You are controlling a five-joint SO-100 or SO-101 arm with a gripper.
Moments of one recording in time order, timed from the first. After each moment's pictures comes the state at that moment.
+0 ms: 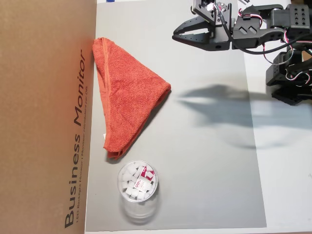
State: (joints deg) arm 8.4 132.8 132.1 14.2 83.1
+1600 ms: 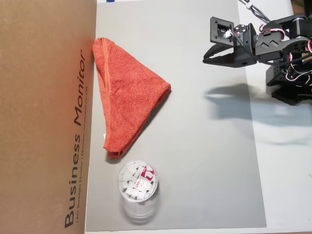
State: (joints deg) arm 6.9 161.4 152.1 40.7 82.8
